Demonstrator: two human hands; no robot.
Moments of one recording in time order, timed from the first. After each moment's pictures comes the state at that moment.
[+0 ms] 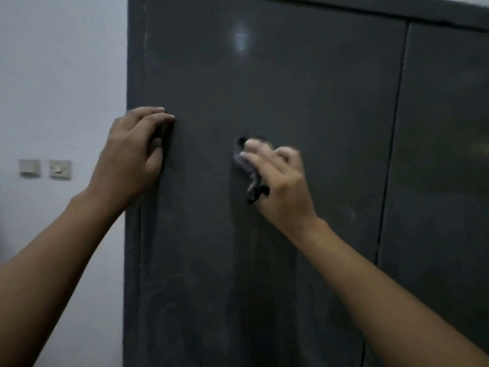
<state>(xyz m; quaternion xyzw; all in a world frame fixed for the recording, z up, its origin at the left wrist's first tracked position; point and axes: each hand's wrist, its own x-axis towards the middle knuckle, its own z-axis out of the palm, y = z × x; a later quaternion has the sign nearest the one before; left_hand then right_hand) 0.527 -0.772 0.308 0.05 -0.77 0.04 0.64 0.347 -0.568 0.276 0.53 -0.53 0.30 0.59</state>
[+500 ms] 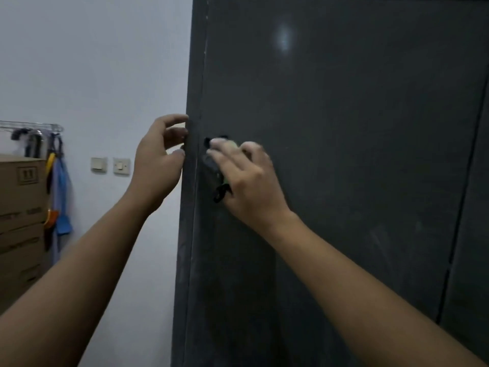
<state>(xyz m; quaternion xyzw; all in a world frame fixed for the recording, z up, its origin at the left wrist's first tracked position) 0.556 -0.778 0.297 0.07 -0.70 -0.29 0.65 0.420 -0.663 0.279 0.60 -0.52 0.26 0.56</state>
